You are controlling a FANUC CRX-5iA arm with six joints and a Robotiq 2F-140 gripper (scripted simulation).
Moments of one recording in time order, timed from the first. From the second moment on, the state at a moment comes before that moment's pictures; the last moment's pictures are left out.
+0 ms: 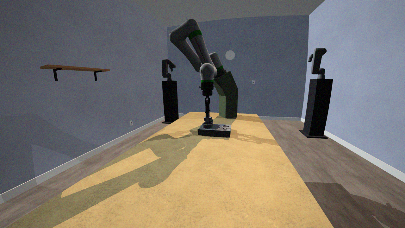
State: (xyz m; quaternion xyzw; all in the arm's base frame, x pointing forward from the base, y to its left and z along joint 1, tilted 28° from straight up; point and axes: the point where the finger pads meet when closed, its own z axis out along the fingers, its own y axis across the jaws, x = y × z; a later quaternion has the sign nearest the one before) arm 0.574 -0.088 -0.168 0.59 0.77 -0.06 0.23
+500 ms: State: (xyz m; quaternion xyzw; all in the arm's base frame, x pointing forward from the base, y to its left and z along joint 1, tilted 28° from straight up) arm 0.574 -0.088 -0.170 0.59 0.77 -0.06 0.23
